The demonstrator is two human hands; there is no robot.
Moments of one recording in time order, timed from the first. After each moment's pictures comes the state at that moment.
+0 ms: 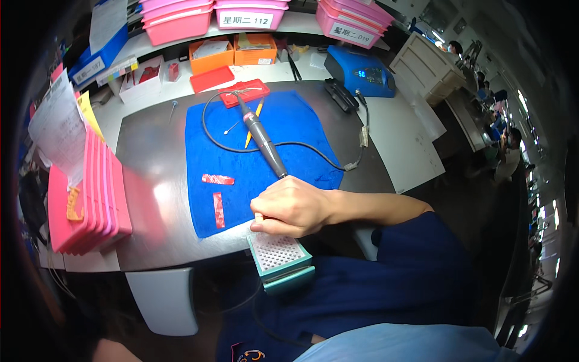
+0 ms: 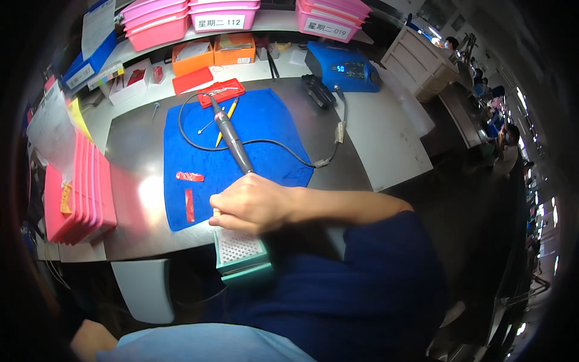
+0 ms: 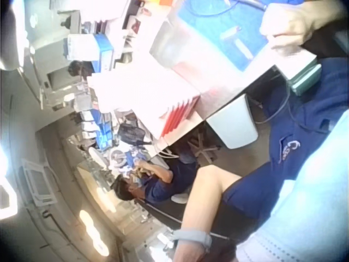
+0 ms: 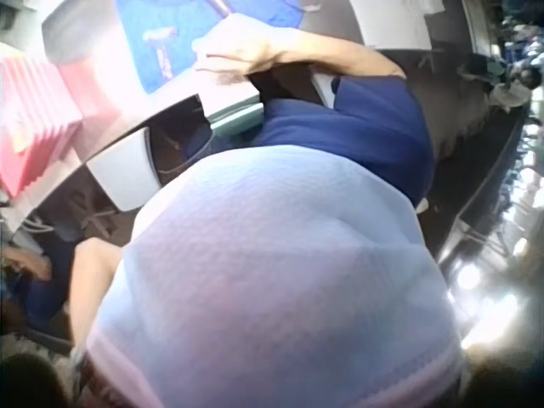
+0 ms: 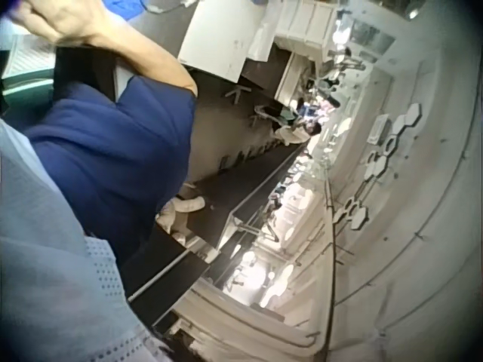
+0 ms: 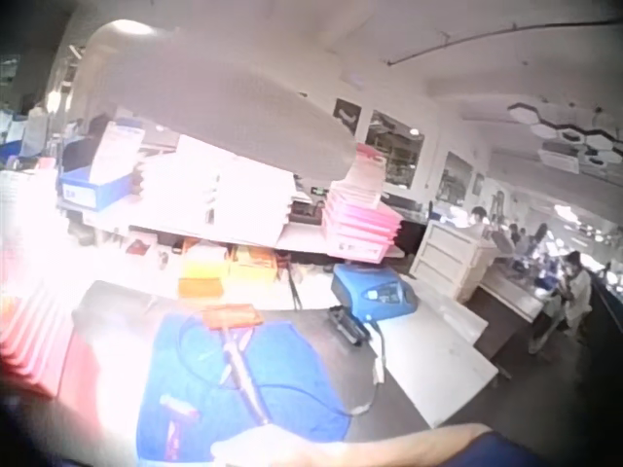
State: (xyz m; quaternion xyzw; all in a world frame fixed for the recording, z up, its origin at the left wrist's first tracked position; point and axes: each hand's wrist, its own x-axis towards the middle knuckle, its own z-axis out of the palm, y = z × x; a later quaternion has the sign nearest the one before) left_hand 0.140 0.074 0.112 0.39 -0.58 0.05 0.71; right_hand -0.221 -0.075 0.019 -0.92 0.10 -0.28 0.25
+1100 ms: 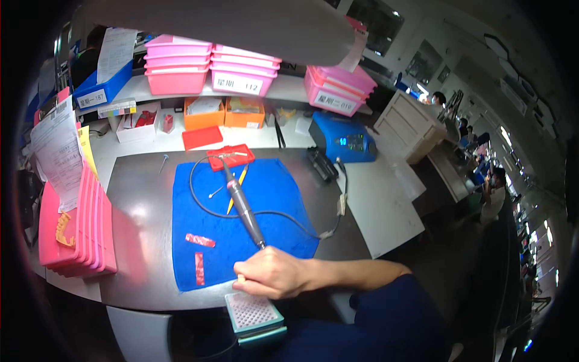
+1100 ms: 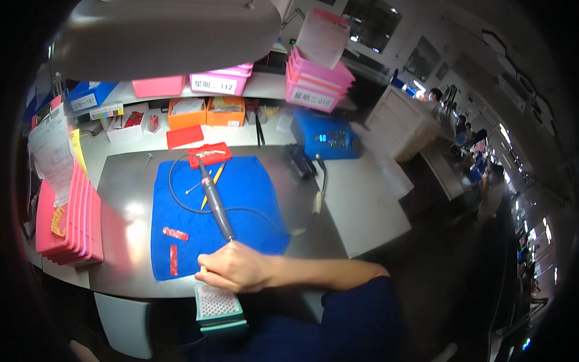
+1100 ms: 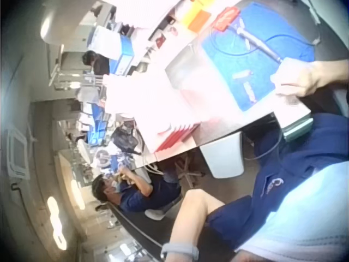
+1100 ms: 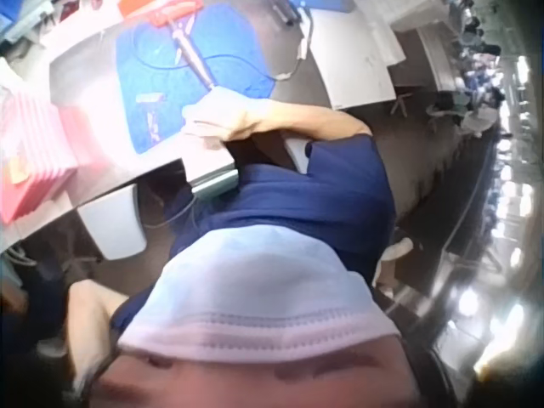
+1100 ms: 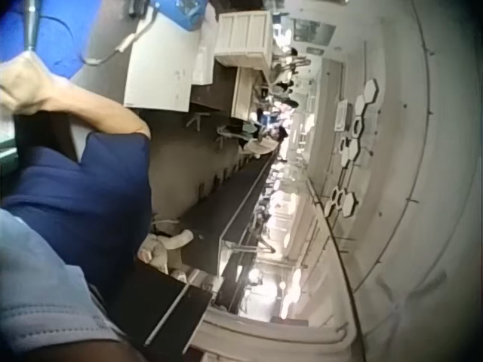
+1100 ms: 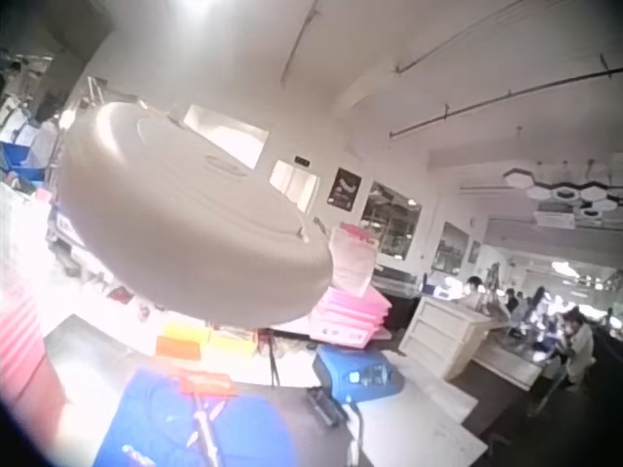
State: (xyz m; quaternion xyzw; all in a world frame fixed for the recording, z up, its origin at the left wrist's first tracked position) left_hand 0.122 0.049 0.014 0.65 -0.57 -0.01 0.51; right_hand -0.223 -0.066 0.017 -0.91 0.12 -0.26 0.30
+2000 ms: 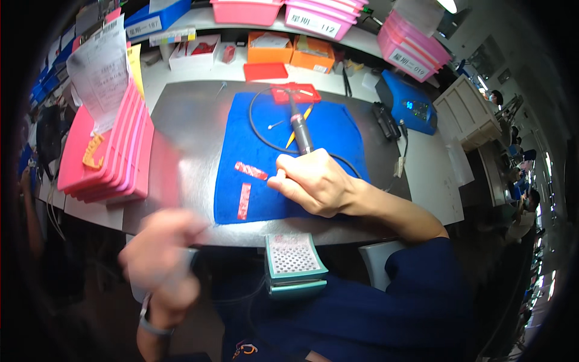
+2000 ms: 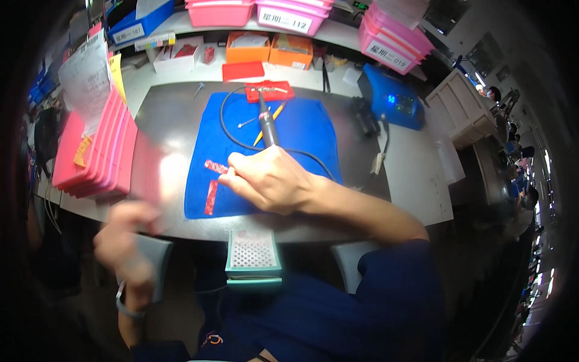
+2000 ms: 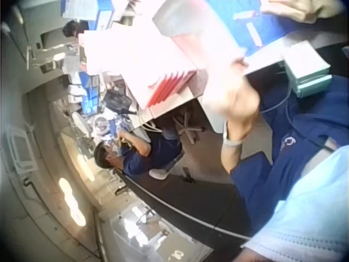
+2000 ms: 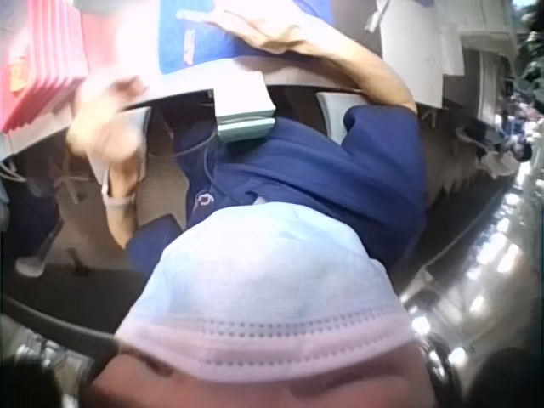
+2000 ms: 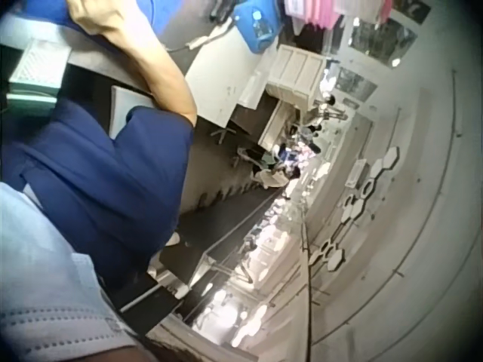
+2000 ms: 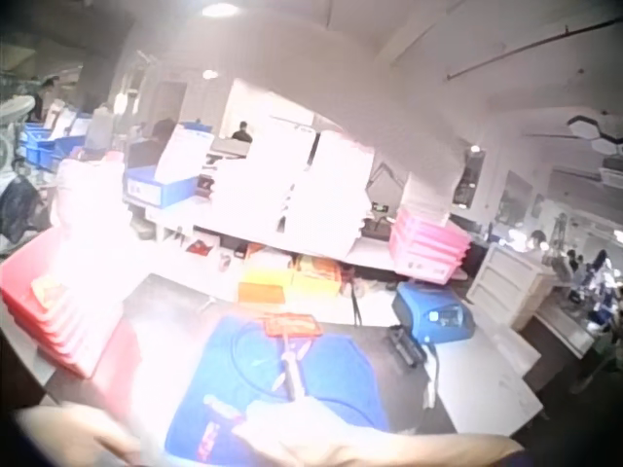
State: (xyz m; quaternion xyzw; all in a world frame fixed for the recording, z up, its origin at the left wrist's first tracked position) left_hand 0.045 0.063 0.052 0.48 -0.68 -0.09 0.55; right_hand -0.197 -0.107 0.044 -0.93 0.11 -0.27 0.21
